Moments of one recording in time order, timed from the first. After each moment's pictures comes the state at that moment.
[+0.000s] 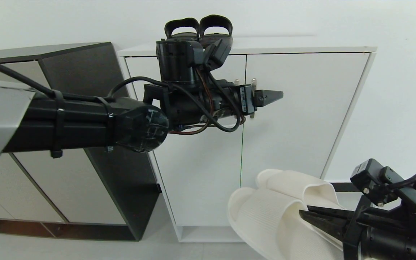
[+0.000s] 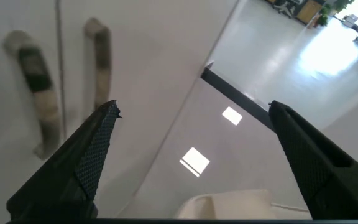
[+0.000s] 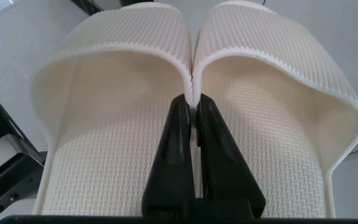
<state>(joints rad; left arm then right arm) -0.65 1.97 -1.57 -0.39 -0.35 -0.25 0.78 1.31 -0.44 -0.54 0.01 0.02</state>
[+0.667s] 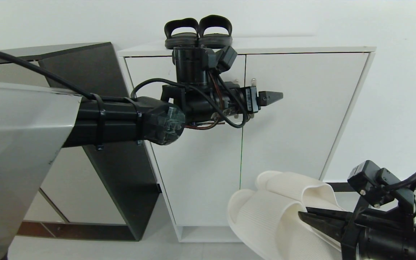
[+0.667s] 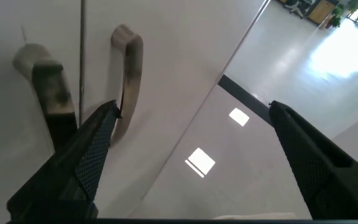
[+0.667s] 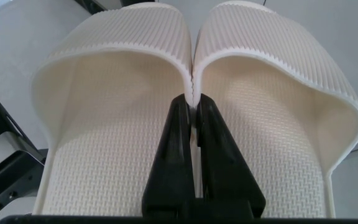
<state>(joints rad) -0.63 2.09 -1.74 -0.33 -0.33 -0.25 0.78 1.32 -0.44 -0.54 0.01 0.02</state>
